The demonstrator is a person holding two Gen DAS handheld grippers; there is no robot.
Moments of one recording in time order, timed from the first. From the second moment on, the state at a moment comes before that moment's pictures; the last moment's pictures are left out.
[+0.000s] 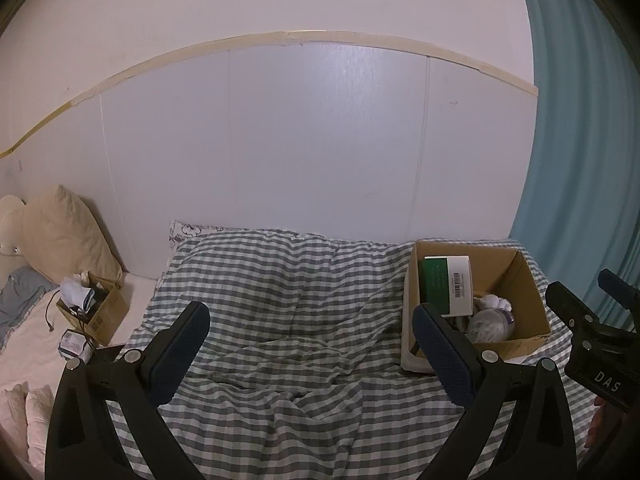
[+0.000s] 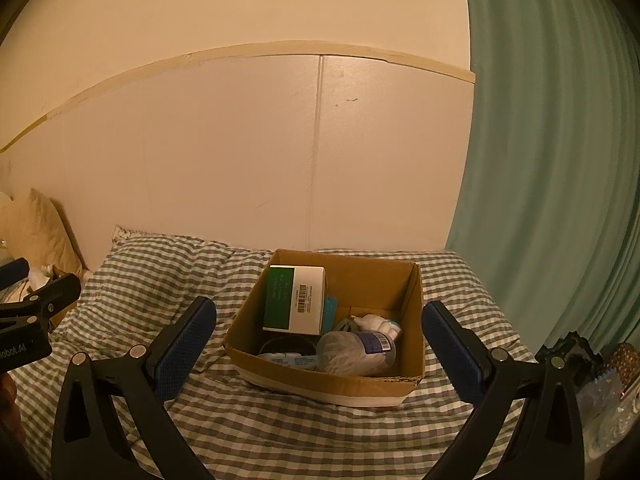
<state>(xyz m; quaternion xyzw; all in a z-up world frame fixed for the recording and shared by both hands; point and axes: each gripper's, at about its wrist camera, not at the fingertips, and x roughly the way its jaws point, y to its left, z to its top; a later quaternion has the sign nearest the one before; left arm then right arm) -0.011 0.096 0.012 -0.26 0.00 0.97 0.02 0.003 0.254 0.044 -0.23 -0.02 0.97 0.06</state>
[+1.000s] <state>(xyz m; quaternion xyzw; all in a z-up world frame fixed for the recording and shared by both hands) -0.013 0.098 0.009 -0.26 0.01 0.96 0.02 0.000 0.258 0.041 -0.23 -0.01 0.97 0.06</state>
